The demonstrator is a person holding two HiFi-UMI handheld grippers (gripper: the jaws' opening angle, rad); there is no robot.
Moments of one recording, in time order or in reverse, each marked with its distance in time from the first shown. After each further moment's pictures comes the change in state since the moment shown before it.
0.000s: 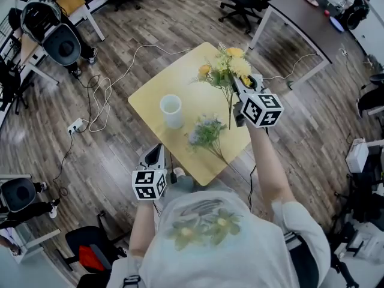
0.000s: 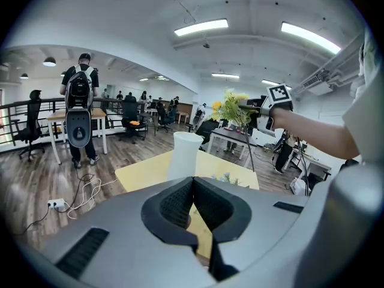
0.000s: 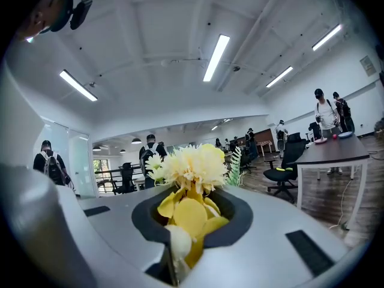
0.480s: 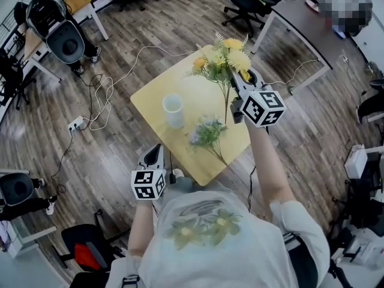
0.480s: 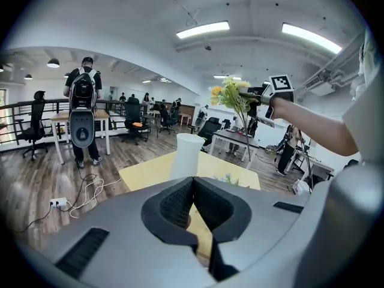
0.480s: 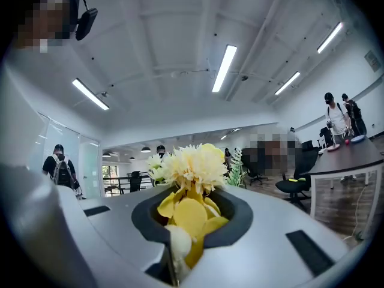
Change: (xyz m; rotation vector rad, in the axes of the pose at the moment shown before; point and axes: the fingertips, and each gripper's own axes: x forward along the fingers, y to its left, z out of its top) left arm -0.015 0.004 -0.003 -0.010 -0.018 0.023; right arm 0.000 0.043 0.046 -0.023 -0.101 0.091
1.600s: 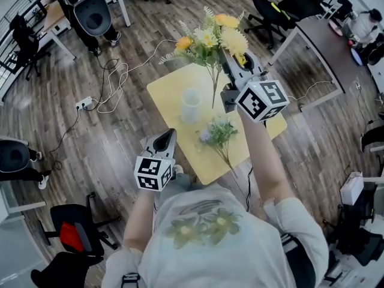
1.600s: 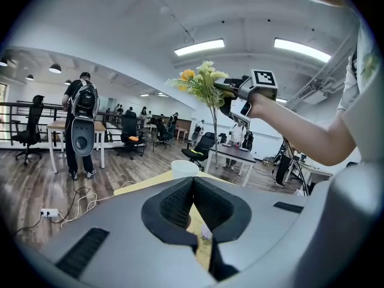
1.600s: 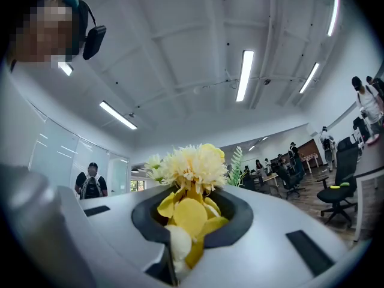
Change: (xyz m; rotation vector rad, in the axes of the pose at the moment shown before) left arm -0.017 -0.010 0.057 0.009 -0.154 -0.037; right arm 0.058 0.126 0.064 0.012 -0.153 0.288
